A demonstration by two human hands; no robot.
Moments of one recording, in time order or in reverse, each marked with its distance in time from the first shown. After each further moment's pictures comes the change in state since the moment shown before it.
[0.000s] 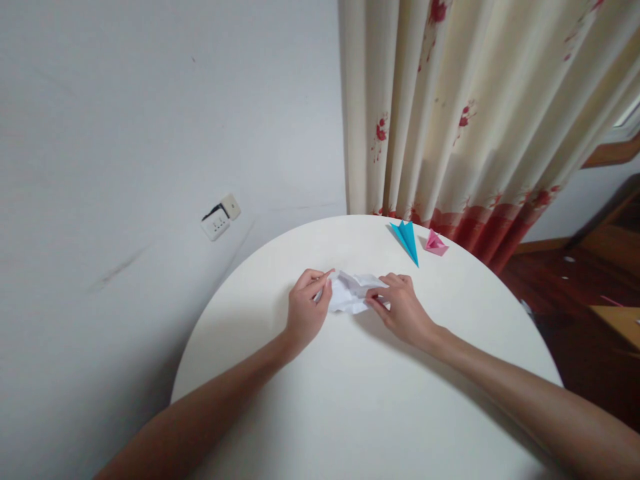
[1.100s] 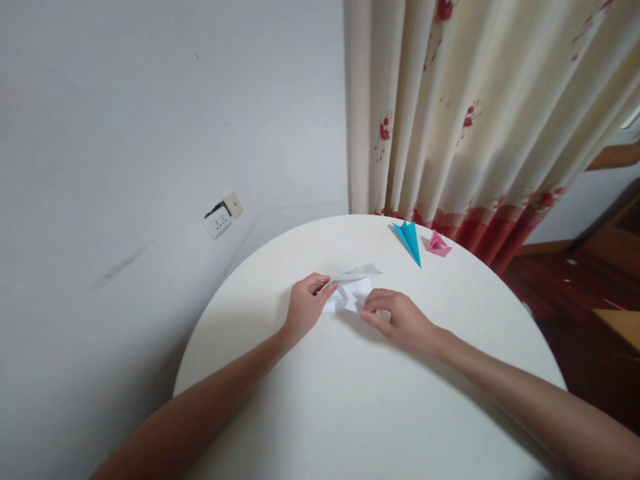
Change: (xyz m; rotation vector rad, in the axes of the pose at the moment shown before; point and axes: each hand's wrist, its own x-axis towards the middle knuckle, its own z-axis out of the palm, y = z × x) left_hand -0.001 -0.025 0.009 -0.349 -0.086 -0.406; right_hand -0.001 -0.003 -0.001 0.265 -0.193 -0.049
